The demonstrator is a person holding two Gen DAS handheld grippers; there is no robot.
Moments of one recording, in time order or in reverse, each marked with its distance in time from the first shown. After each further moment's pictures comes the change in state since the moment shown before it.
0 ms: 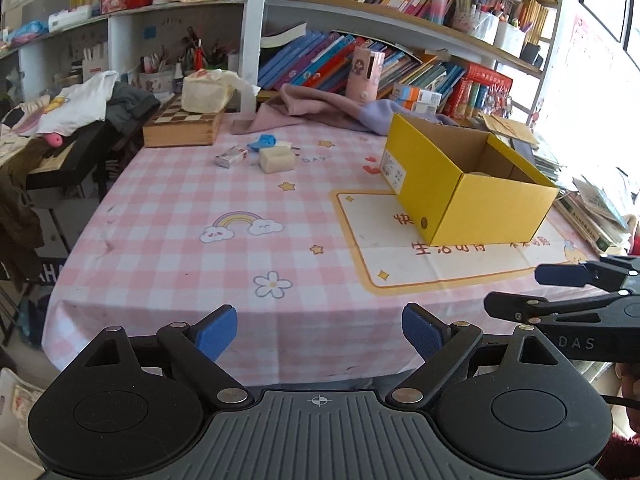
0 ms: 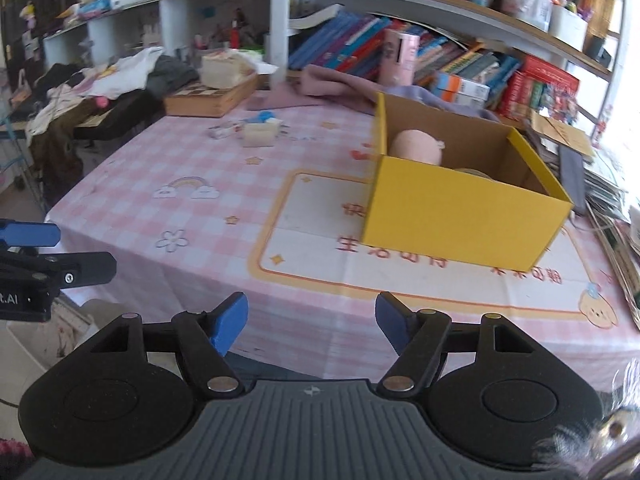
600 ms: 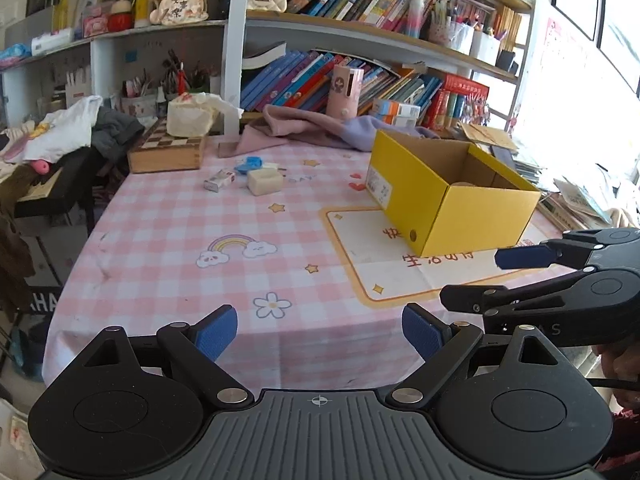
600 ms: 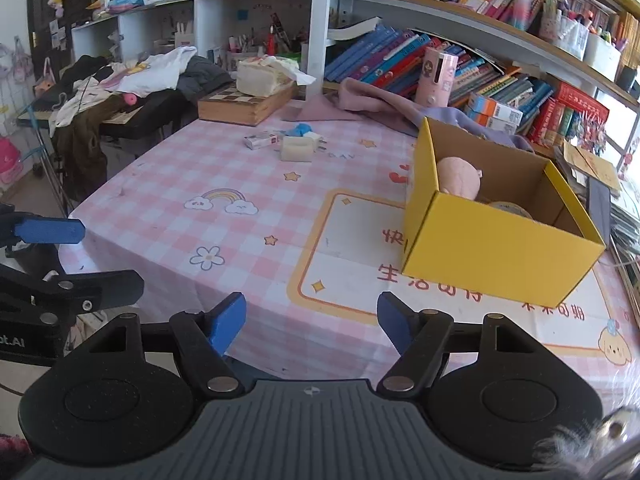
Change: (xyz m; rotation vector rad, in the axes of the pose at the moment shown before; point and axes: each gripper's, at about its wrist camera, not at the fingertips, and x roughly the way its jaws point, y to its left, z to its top) left arm -0.006 0.010 0.004 0.054 -0.048 -0.052; right arm 0.008 0.027 0.023 -0.065 -0.020 0.048
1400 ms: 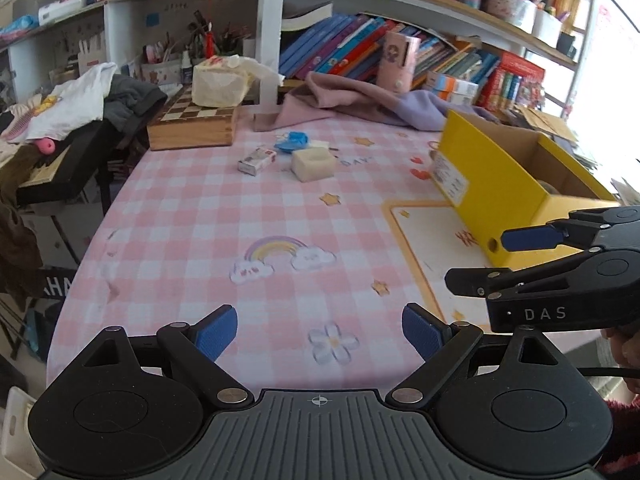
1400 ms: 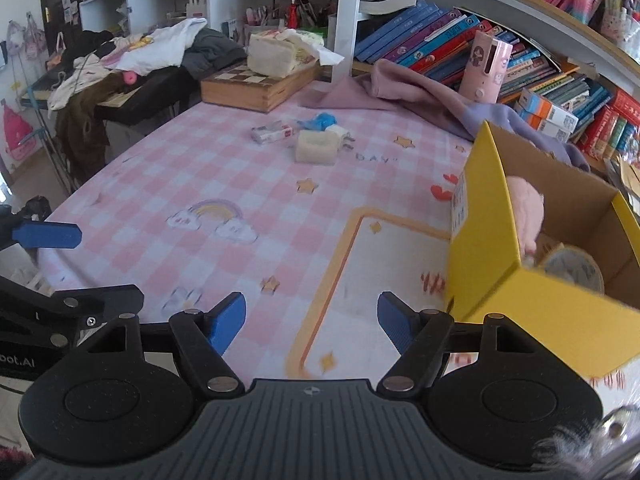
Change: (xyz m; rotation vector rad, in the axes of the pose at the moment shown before) left arm 0.089 0.049 0.041 -0.045 0.103 0.084; right arm 0.114 -0.008 0.064 -0.051 0.076 0.071
